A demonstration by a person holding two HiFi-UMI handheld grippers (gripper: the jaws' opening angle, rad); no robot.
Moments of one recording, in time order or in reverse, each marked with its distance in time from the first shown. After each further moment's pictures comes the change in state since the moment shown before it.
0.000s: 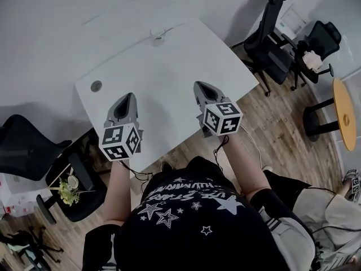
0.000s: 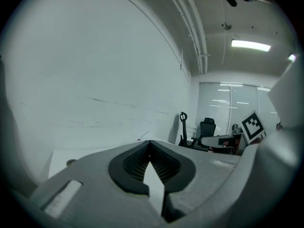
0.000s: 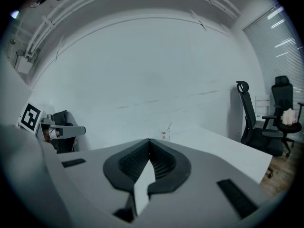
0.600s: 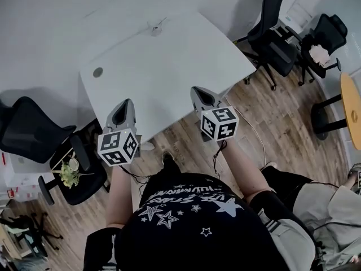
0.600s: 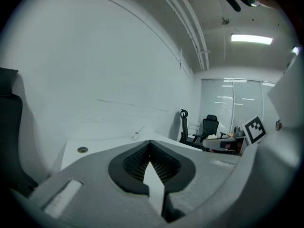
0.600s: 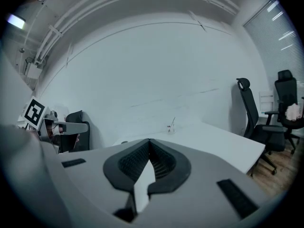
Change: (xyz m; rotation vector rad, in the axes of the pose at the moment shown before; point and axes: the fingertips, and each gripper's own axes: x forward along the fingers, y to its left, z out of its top) left arm -0.085 -0.077 -0.031 0.007 0.027 0.081; right arm -0.103 0.008 -0.044 0.001 0.002 0.090
